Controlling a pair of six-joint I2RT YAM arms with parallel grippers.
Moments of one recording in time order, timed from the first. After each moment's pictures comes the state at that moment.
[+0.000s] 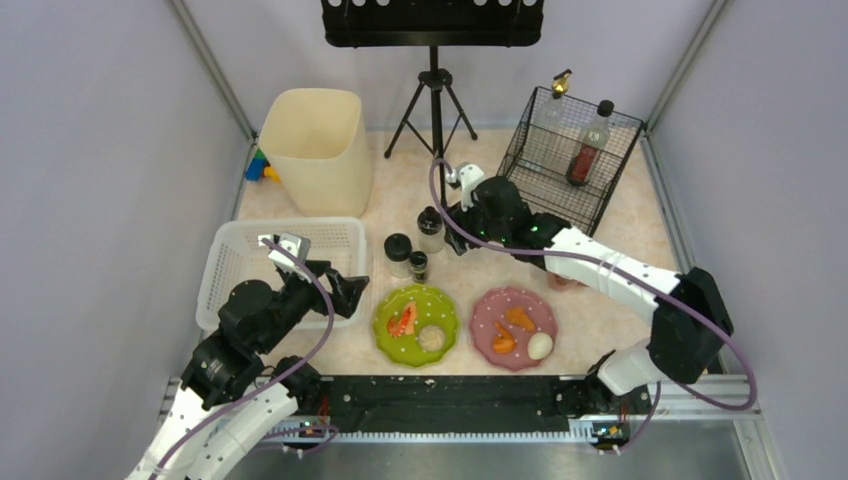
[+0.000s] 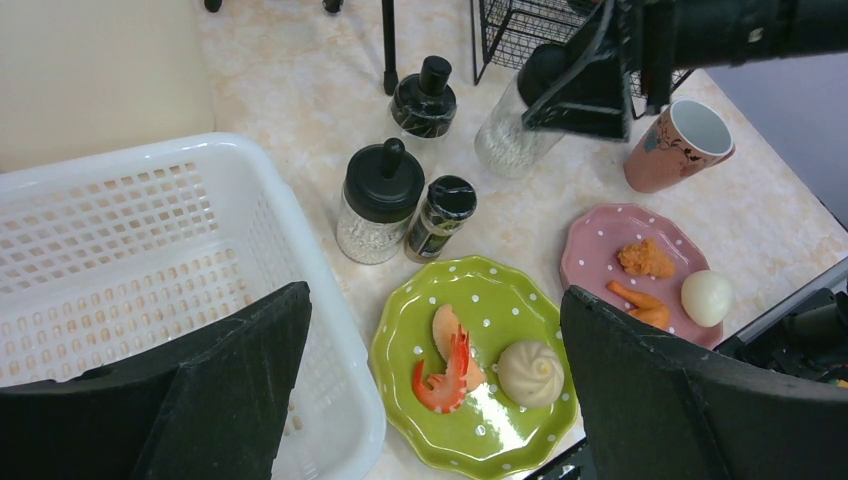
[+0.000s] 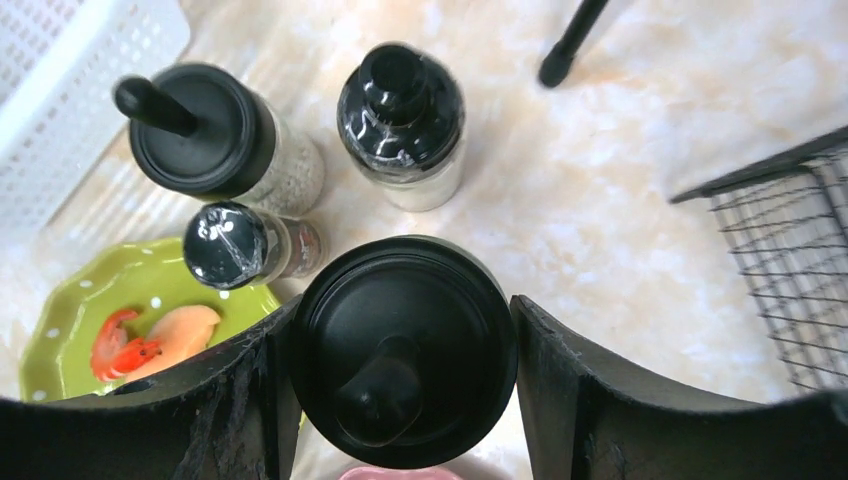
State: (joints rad) left arm -0.60 0.34 0.75 -0.61 -0.06 -0.28; right arm 0.75 1.49 1.09 -0.23 0.01 0.06
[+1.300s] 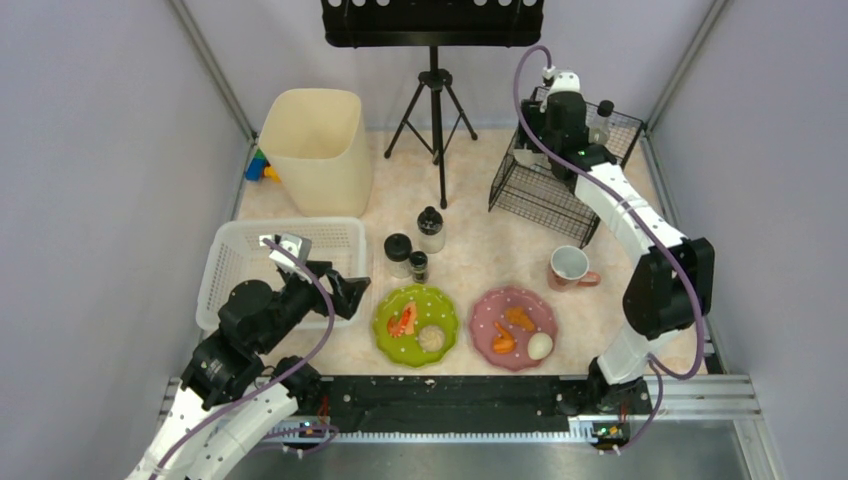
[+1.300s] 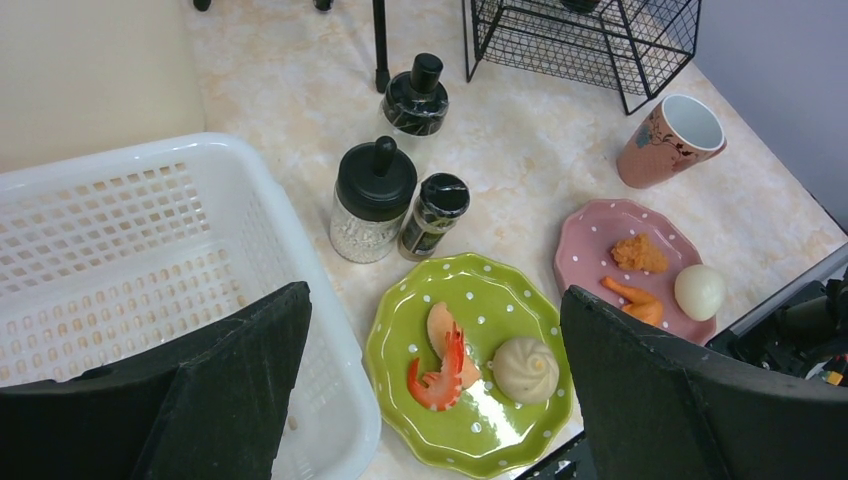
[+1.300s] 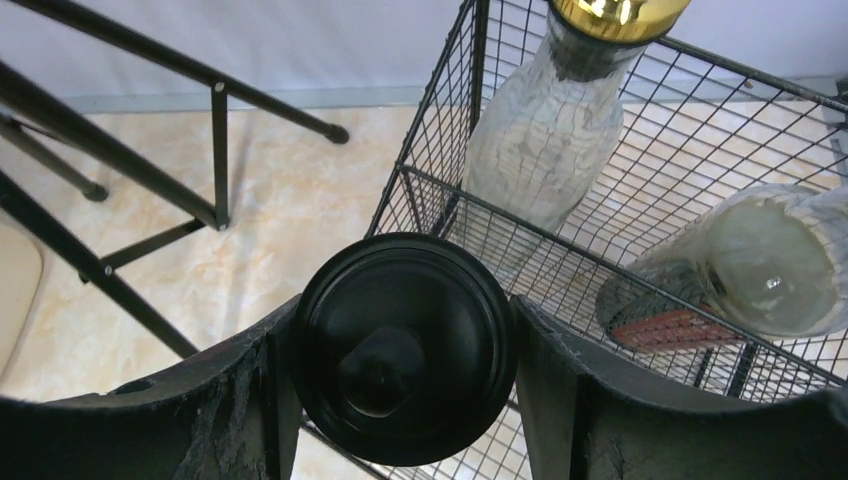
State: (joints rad) left arm -0.60 0.34 0.75 -0.61 -0.05 -0.28; right arm 0.30 1.67 1.51 -0.23 0.21 0.16
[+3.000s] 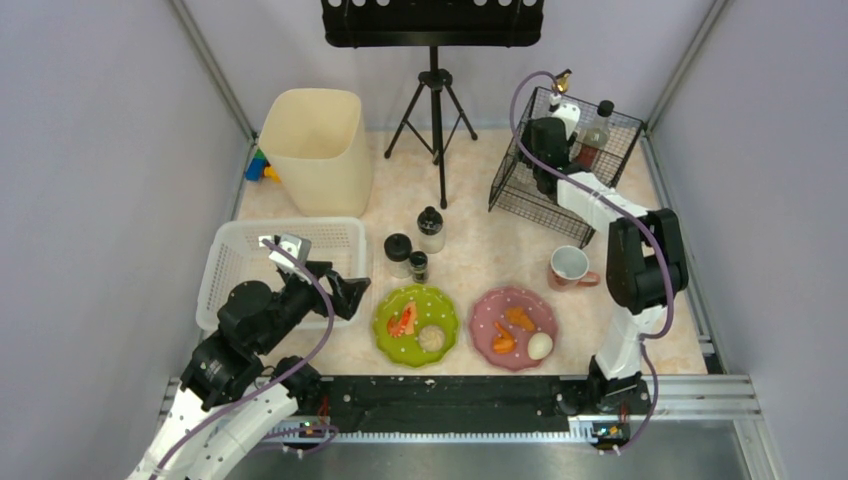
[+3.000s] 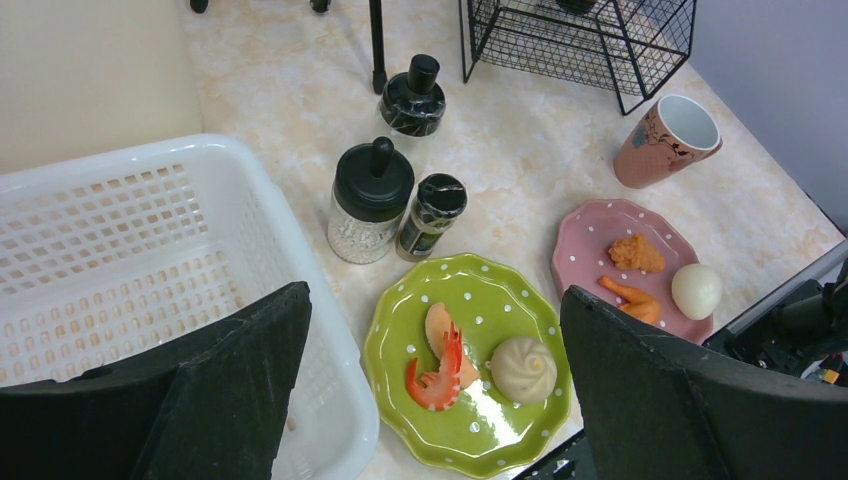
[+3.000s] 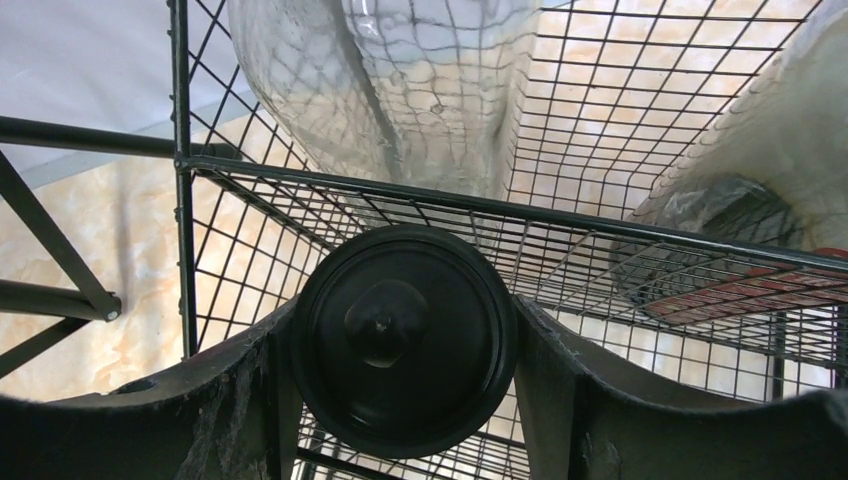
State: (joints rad) left arm -0.60 0.34 0.75 -0.61 -0.04 -0.28; right arm 0.28 1.85 1.37 0.05 0.41 0.39
